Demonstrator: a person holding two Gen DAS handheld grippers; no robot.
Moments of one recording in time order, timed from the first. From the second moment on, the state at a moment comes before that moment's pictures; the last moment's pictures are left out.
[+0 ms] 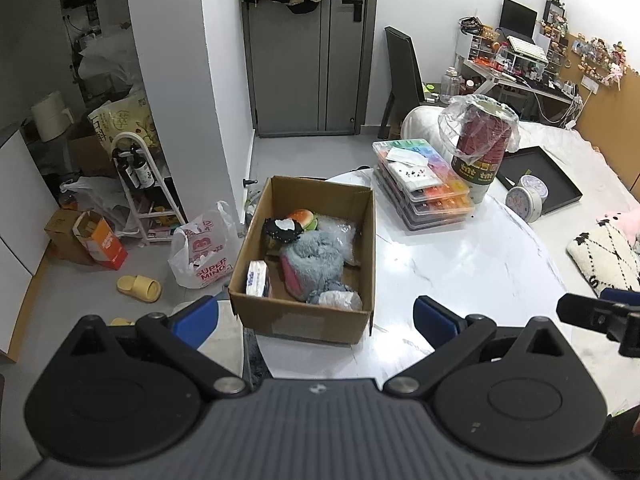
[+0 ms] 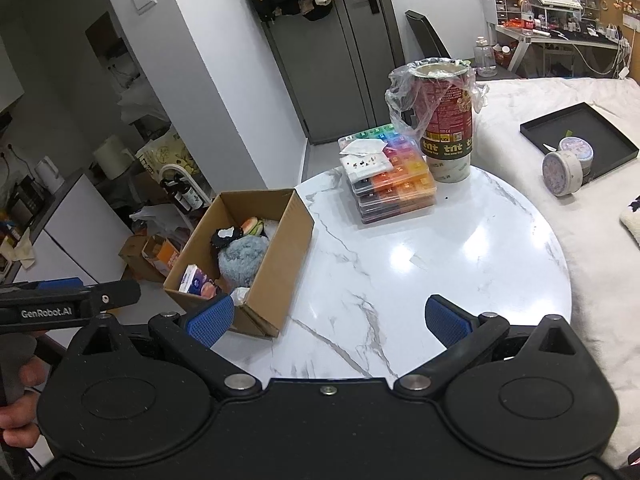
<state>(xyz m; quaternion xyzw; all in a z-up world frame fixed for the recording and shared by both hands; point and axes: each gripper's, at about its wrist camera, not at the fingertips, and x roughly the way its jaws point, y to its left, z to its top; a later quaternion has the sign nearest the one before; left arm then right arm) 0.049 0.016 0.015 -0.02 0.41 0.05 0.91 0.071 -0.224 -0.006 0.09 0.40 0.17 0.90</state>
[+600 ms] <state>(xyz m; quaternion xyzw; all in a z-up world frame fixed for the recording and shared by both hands) 0.015 0.007 0.019 -0.01 0.39 0.06 0.92 0.040 -0.236 0.010 0.06 0.39 0.17 0.90</state>
